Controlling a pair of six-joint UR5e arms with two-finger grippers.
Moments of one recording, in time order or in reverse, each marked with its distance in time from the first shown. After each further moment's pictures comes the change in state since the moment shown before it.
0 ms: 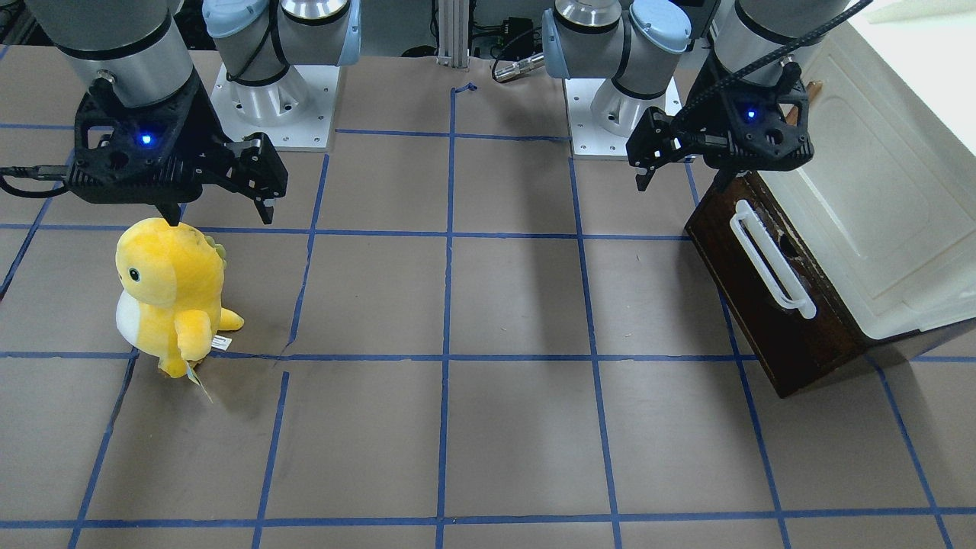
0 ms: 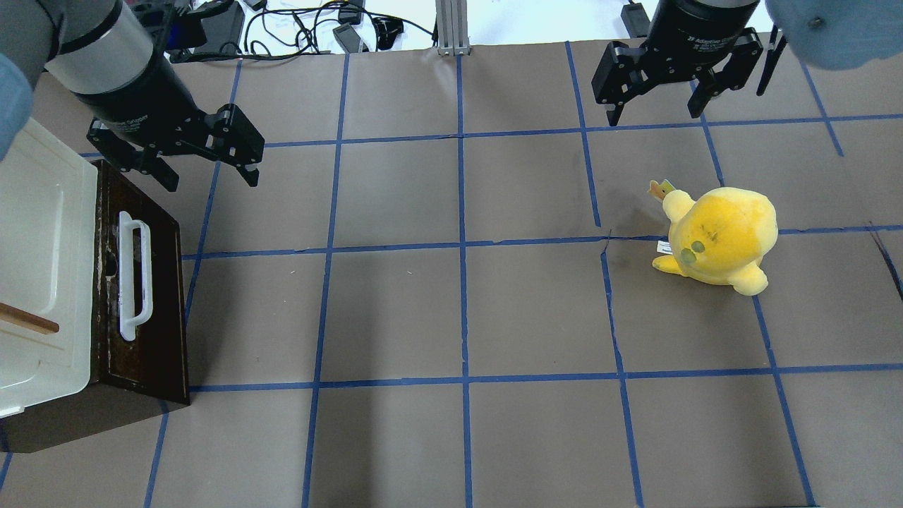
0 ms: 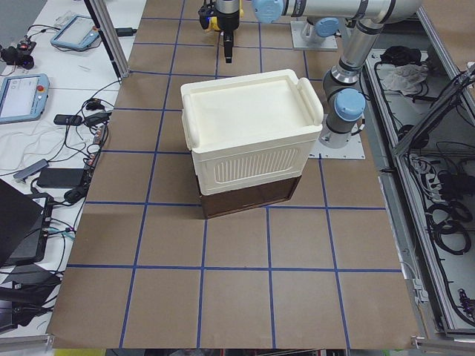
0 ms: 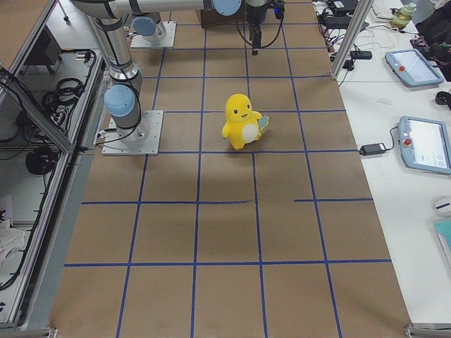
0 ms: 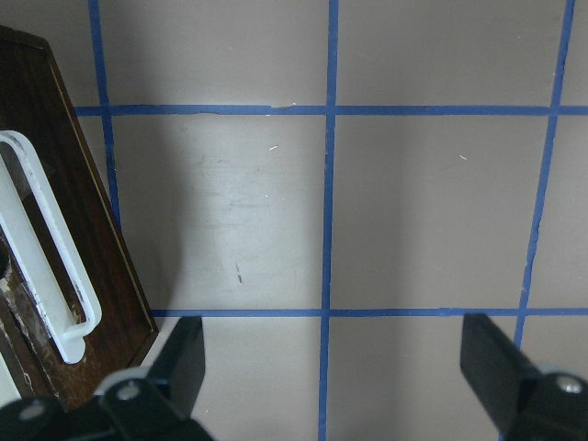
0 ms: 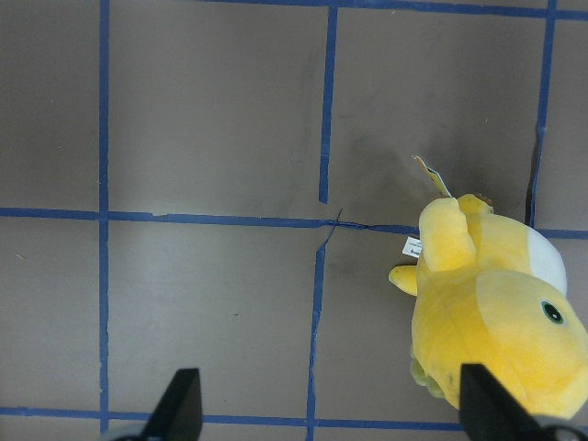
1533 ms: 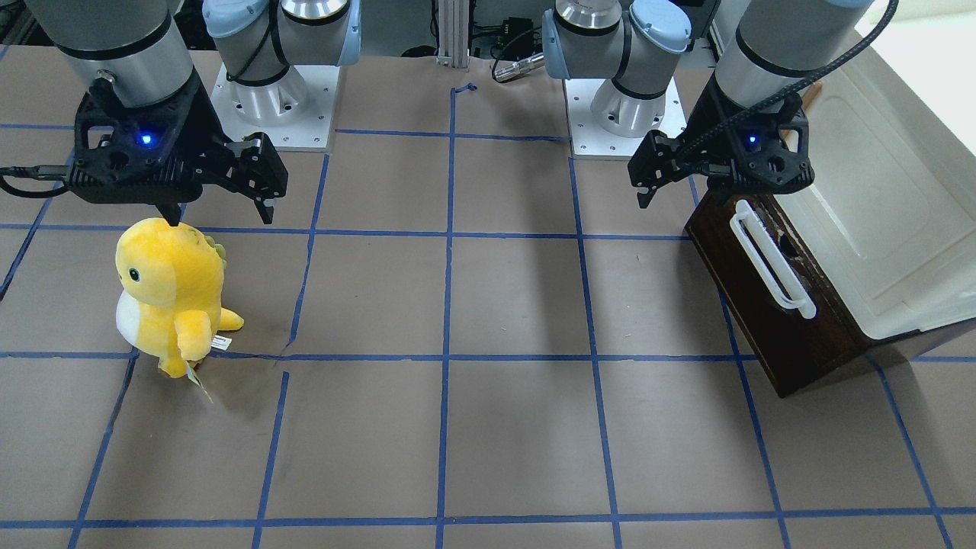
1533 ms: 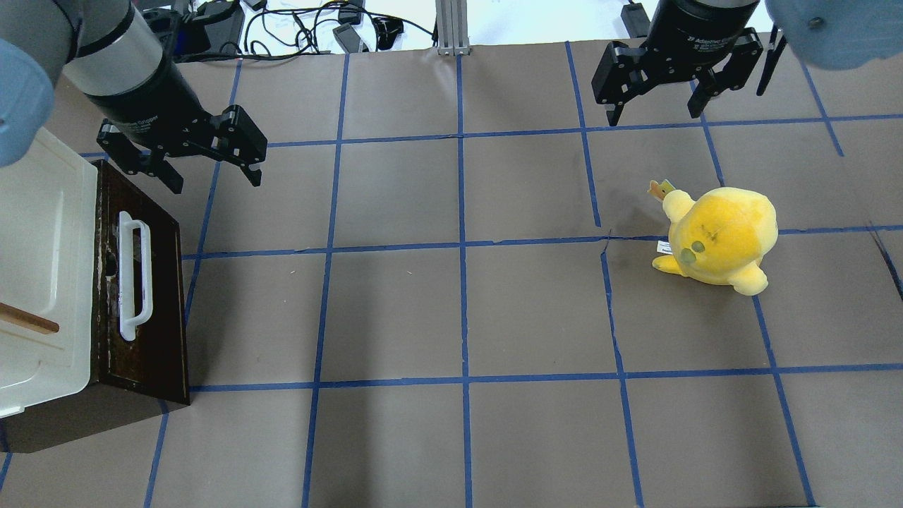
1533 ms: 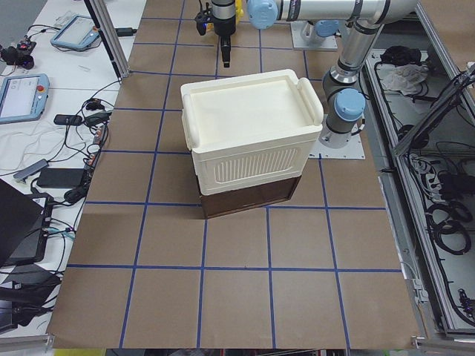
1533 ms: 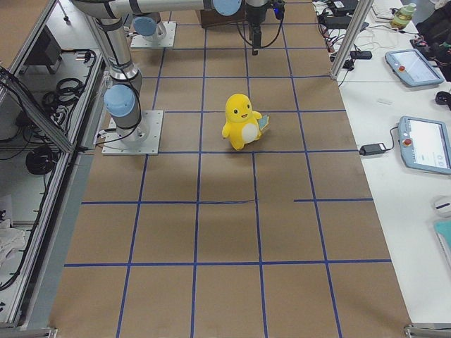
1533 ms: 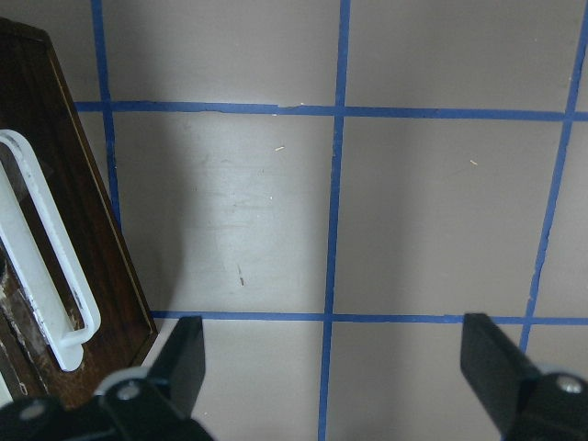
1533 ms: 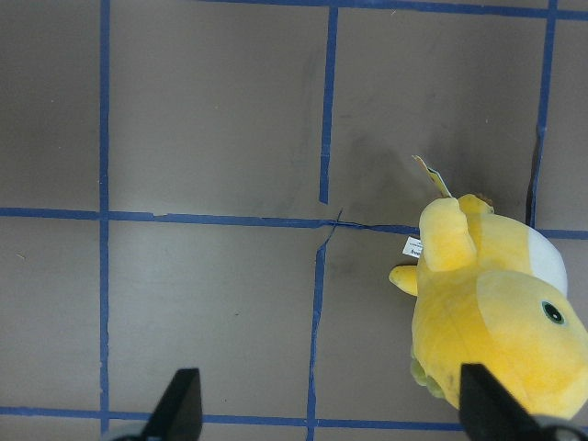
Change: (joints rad) left arm 0.005 -0.038 -0.008 0.025 0.002 -0.057; right arm 0.000 0.000 0.000 0.000 0.001 0.000
